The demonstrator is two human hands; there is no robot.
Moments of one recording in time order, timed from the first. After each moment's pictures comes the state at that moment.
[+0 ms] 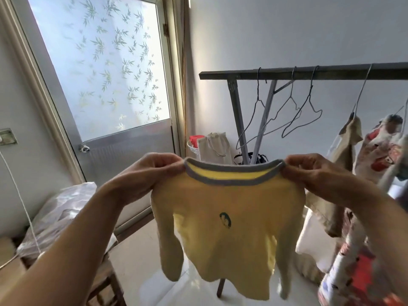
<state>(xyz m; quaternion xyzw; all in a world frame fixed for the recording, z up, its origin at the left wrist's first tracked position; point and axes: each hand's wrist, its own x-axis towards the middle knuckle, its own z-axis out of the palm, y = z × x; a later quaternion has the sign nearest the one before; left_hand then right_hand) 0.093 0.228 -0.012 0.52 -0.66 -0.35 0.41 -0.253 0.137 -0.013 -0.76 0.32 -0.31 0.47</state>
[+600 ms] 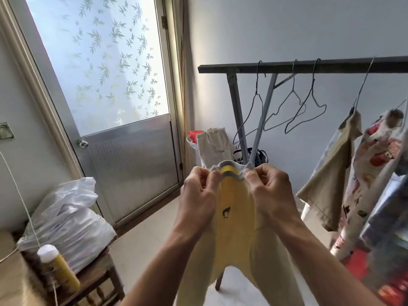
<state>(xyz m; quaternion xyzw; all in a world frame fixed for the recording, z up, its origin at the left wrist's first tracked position) -0.028 0.228 -0.069 0.60 -0.49 -0.22 0.60 -0.167 0.181 -0.065 -0.64 0.46 -0.53 0.31</state>
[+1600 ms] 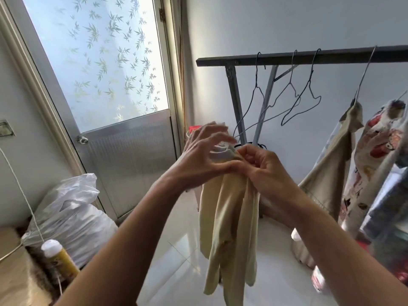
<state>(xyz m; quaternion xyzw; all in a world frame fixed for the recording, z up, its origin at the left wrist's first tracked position) 0.004 0.190 -0.025 0.53 -0.77 -0.05 0.36 -0.168 0.174 -0.039 -0.71 0.29 -0.44 0.46</state>
